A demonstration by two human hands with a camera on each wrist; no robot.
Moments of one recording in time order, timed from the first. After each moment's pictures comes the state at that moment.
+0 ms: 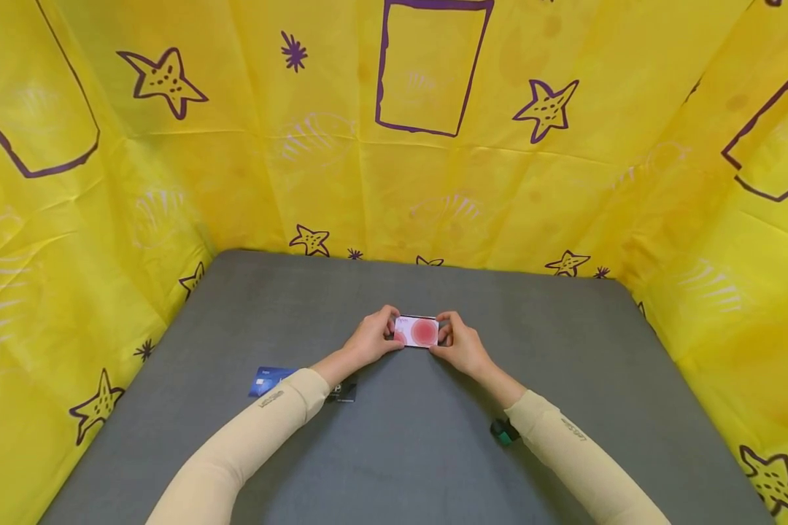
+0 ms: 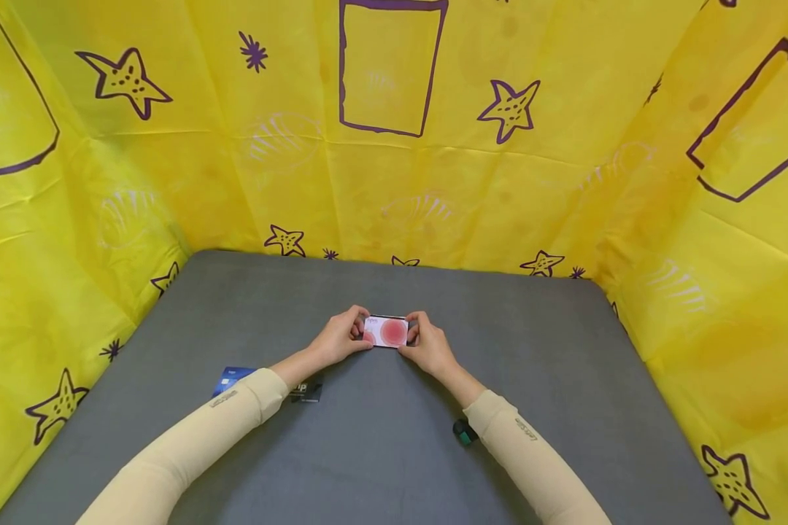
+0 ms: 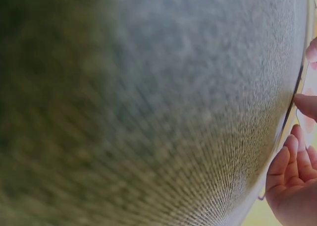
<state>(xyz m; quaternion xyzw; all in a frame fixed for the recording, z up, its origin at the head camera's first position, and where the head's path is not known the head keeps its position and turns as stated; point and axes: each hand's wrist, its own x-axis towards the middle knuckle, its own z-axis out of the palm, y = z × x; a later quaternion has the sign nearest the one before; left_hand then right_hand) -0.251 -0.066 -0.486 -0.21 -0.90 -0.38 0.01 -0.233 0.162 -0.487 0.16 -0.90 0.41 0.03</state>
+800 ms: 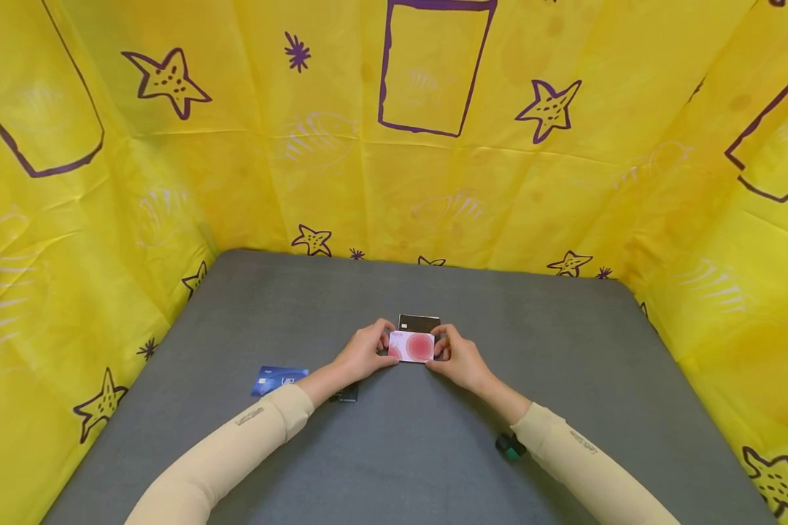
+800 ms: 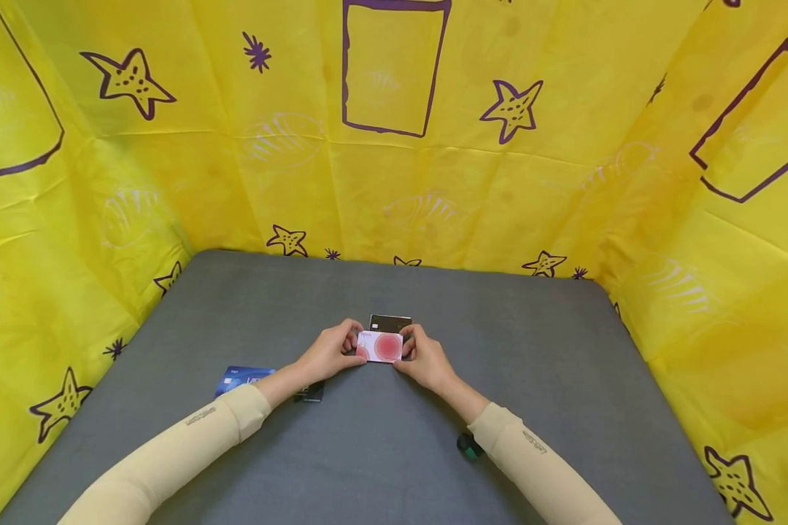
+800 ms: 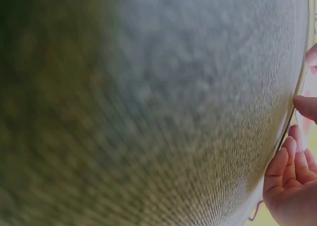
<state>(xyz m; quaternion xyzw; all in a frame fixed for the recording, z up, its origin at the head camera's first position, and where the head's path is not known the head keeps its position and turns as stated) -0.223 -0.083 -0.487 -0.24 -0.89 -0.38 0.01 -0.208 0.154 -0.486 0.19 -0.89 0.41 0.02</state>
